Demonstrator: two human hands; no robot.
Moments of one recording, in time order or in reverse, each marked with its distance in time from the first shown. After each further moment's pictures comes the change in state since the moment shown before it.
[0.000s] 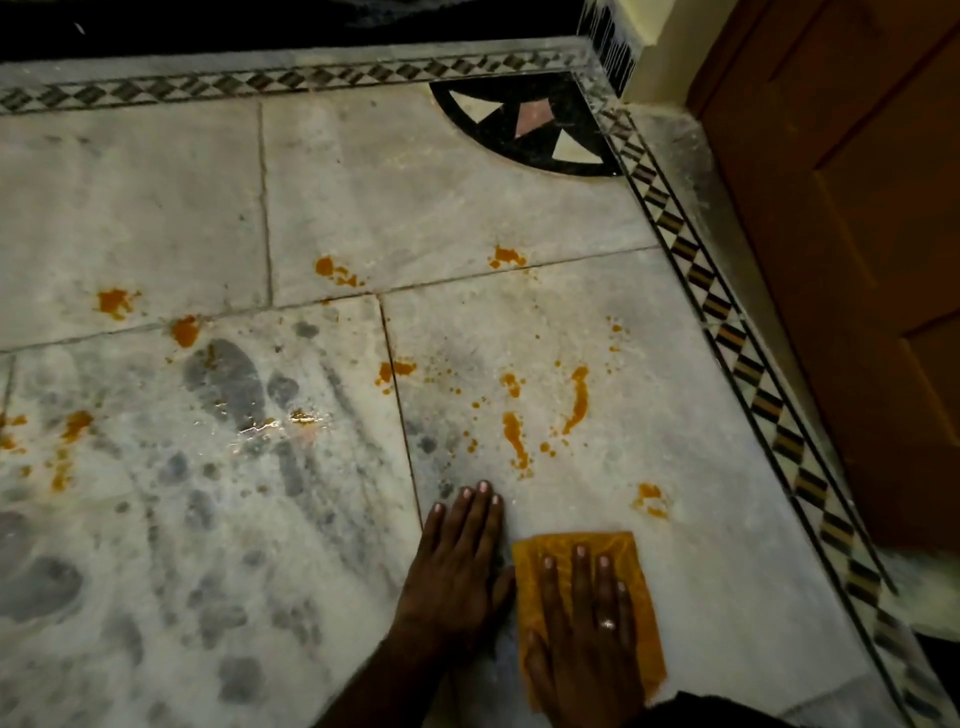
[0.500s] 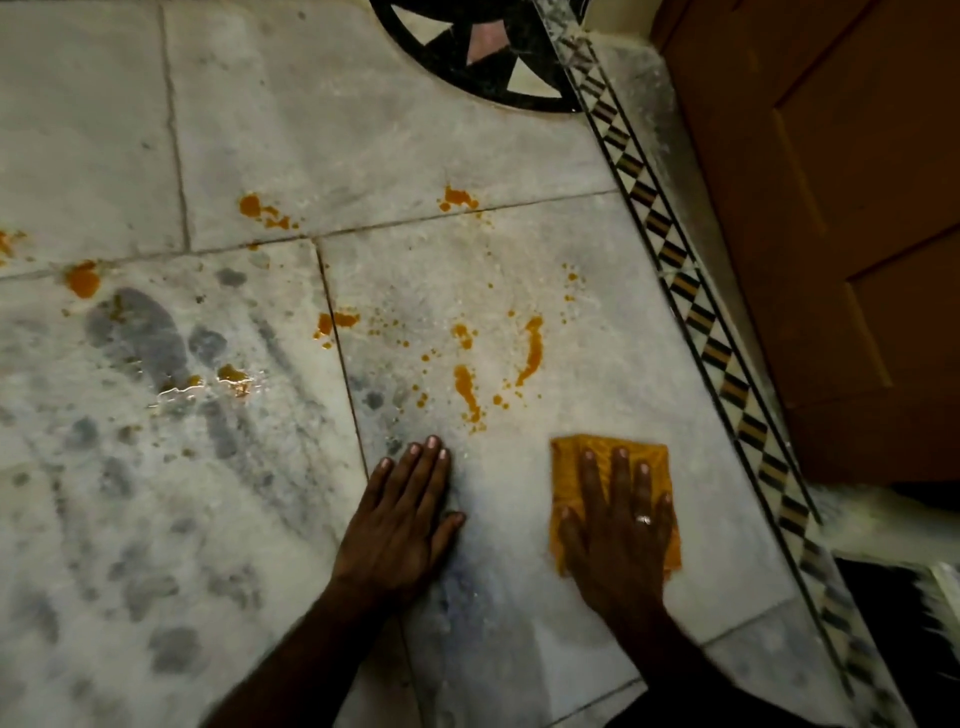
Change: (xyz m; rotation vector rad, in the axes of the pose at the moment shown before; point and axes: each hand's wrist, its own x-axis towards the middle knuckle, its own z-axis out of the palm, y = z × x) left_hand 0.002 -0.008 0.021 0.101 0.224 0.033; right_hand 0.037 0.085 -0.012 -0.042 0.106 0.220
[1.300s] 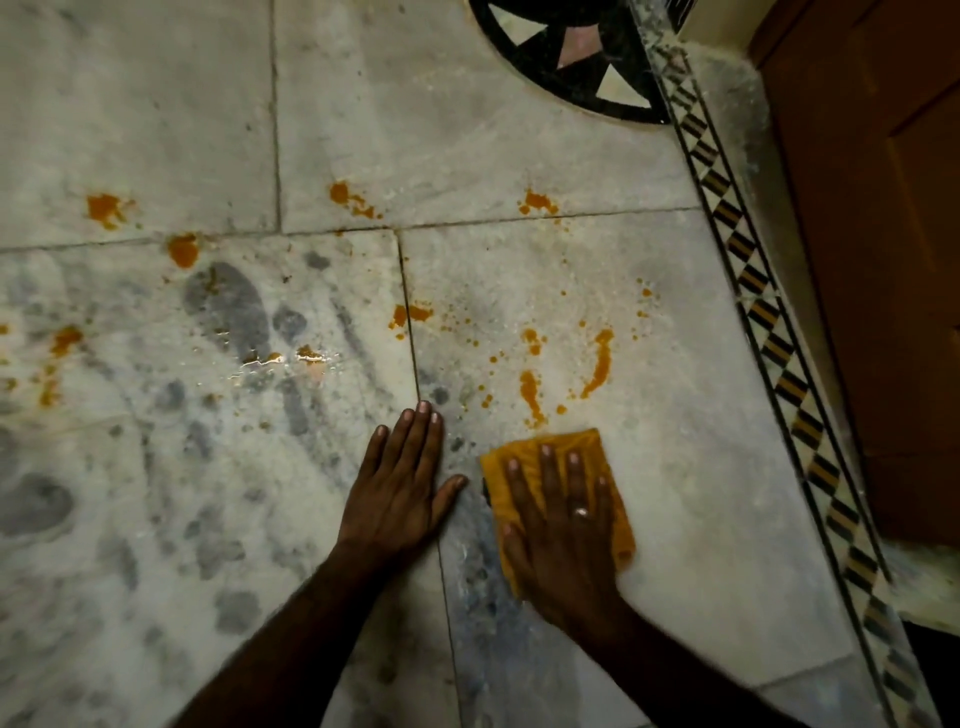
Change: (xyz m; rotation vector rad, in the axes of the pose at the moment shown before) left_hand -0.003 -0.058 -0.010 0.022 -0.017 -0.198; right_hand 0.002 -0.100 -0.006 0.061 0.024 -0.435
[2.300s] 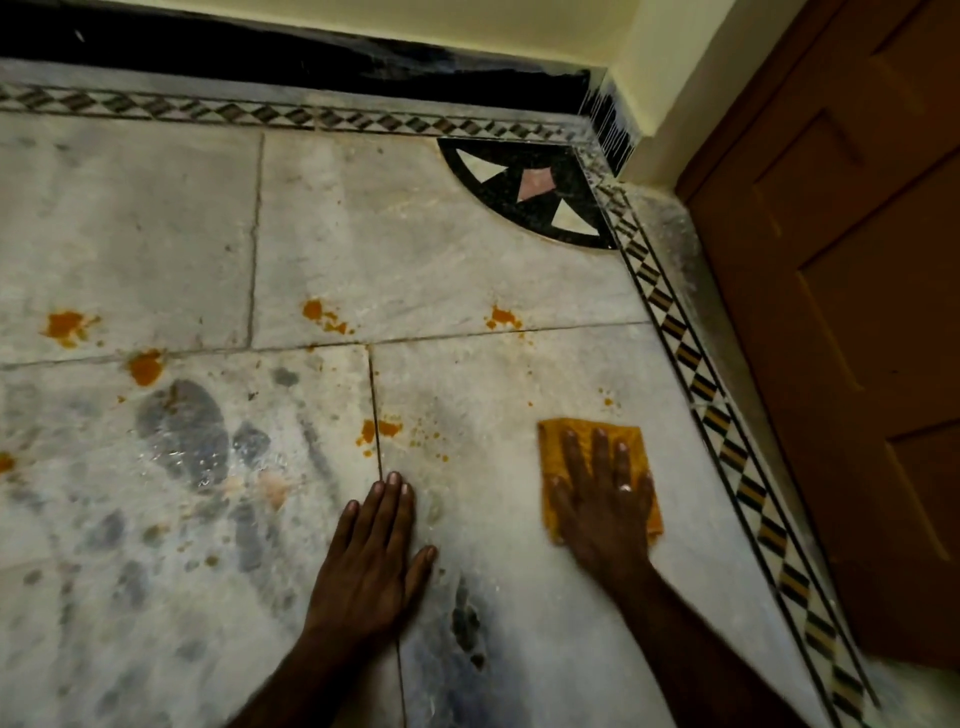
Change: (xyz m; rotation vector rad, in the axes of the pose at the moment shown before) left_hand 0.055 -0.010 0.001 -0.087 0.062 -0.024; right_hand 0.149 0.102 -0.011 -0.036 -0.022 0.357
